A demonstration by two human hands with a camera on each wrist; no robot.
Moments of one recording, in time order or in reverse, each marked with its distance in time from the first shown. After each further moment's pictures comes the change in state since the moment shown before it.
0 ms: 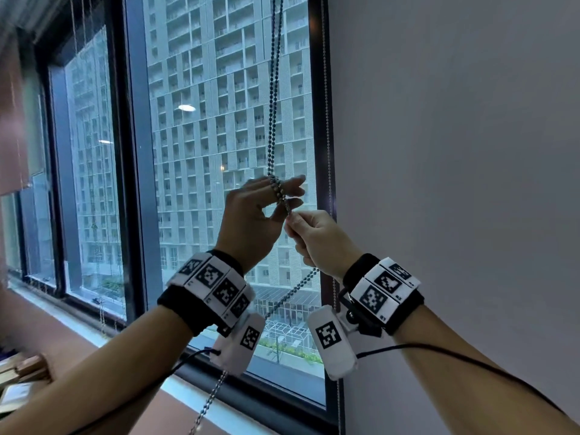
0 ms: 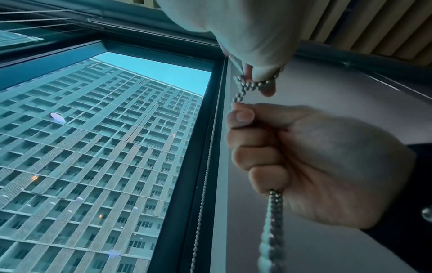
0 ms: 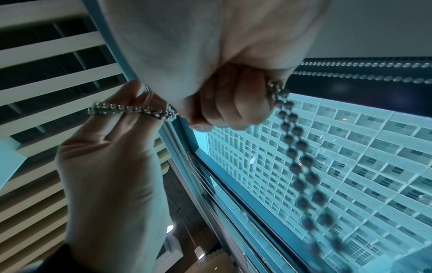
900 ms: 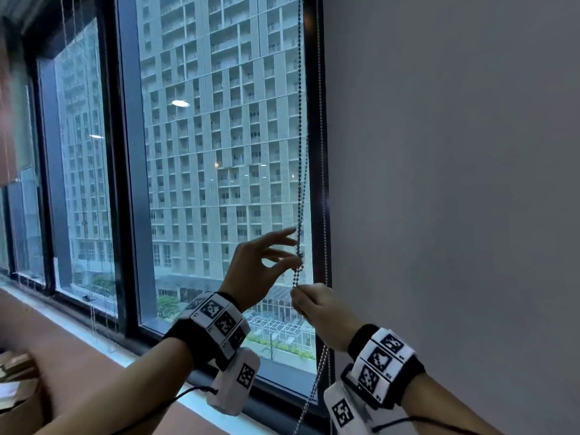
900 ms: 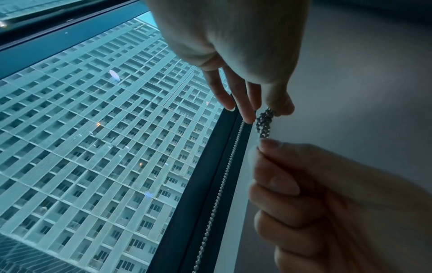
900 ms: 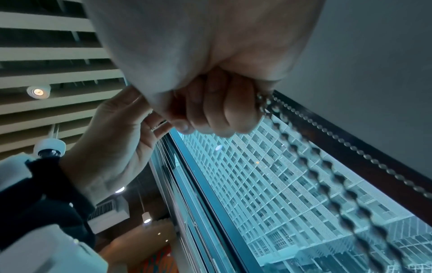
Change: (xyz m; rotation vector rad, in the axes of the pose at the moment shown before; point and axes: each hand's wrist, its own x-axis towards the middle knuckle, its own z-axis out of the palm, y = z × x) left_hand -0.069 -0.024 0.022 -0.156 -0.321 -0.462; right_hand -0.063 0.087 0.012 -0.394 -0.055 0.083
